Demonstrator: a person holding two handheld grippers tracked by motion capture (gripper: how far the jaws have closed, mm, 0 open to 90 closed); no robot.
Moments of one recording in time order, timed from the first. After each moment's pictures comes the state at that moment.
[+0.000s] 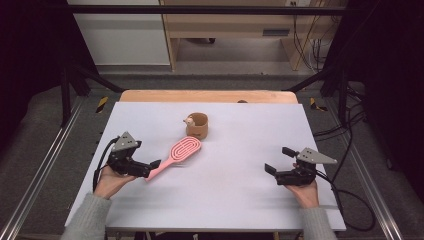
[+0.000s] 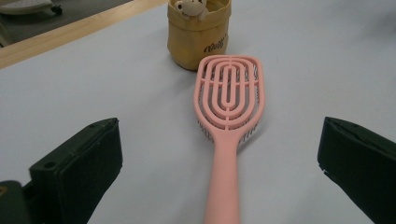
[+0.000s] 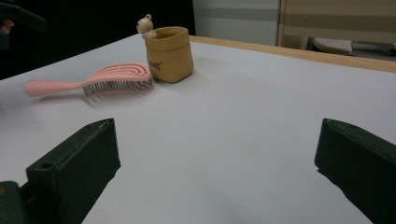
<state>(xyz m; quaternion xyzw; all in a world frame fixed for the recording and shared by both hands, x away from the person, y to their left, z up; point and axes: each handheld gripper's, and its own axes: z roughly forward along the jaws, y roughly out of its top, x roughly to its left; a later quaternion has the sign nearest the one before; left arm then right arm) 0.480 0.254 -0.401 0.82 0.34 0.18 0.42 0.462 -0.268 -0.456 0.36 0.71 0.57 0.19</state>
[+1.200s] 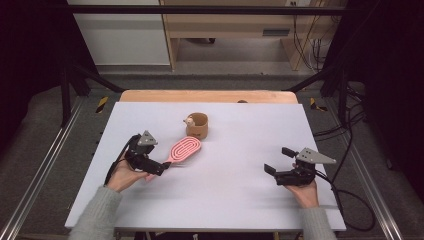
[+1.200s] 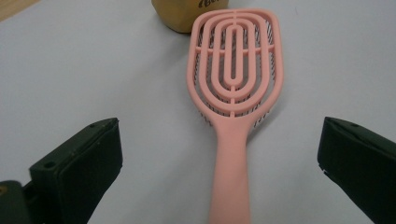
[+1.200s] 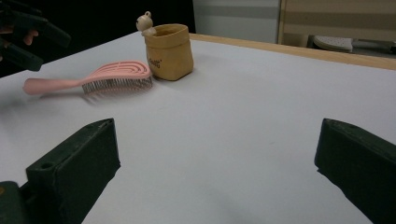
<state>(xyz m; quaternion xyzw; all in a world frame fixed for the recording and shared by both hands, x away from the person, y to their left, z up) 0.507 0.220 -0.420 0.87 0.34 0.16 0.32 0.463 -0.267 -0.458 0.36 0.72 0.56 0.19</state>
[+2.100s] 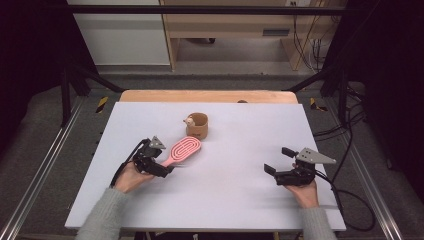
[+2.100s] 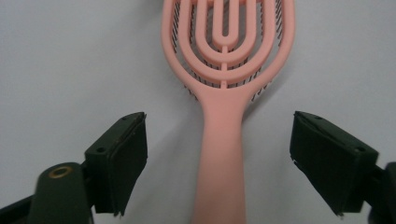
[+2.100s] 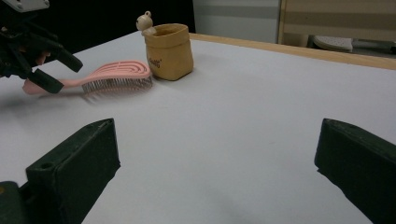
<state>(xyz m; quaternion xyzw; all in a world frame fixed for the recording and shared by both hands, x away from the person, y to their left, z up) 0.515 0.207 -0.445 0.89 0.34 0.13 0.27 0.463 -0.267 -0.458 0.36 0.72 0.56 0.19</state>
